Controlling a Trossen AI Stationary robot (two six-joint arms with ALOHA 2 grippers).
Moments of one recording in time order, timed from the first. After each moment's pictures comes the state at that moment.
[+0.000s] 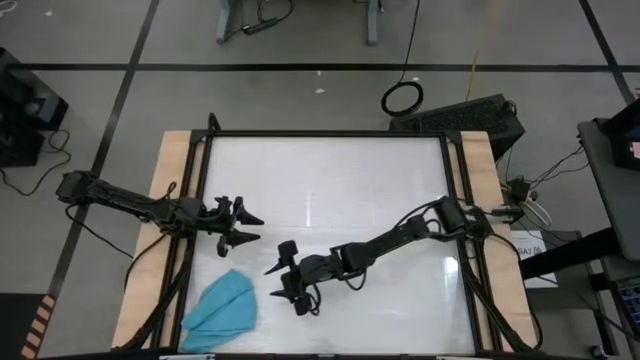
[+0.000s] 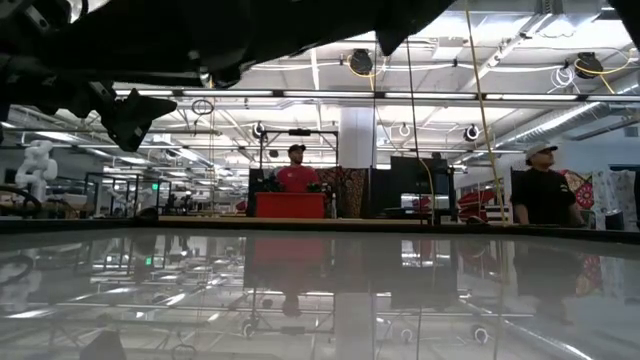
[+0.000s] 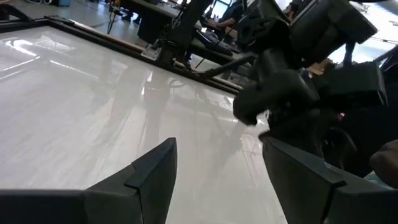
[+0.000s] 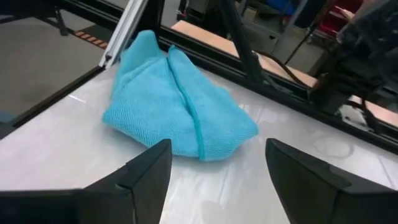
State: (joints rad) left arm -0.18 0.55 0.00 0.48 -0.02 -0.41; right arm 0.31 2.24 1.56 0.34 0.10 -0.25
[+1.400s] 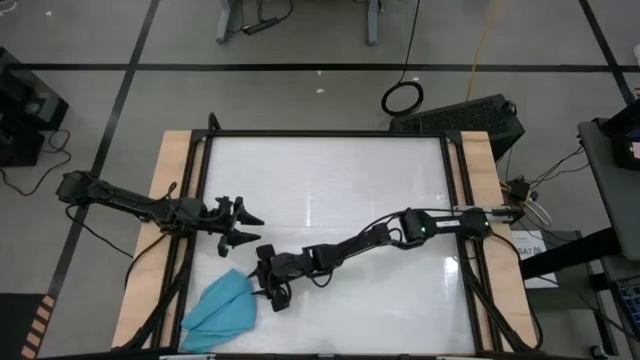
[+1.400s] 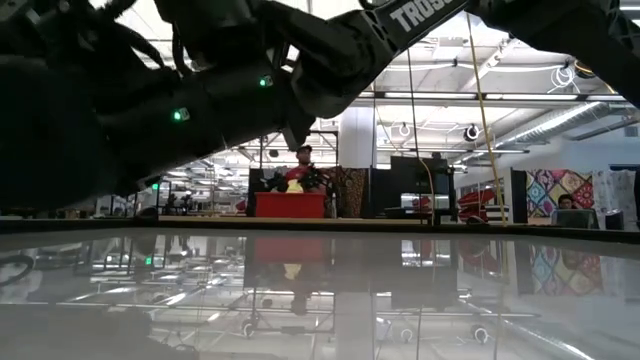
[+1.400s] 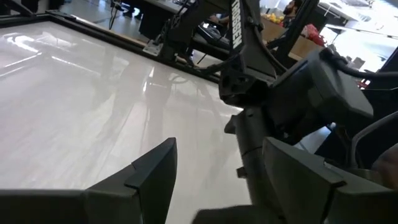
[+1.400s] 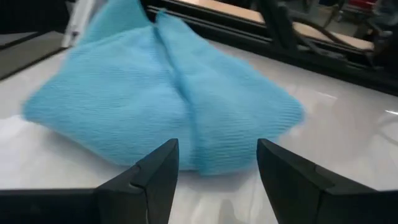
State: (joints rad) left arm -0.18 0.55 0.00 0.46 -0.02 -0.41; right arm 0.23 2.60 1.94 0.30 -0.03 -0.14
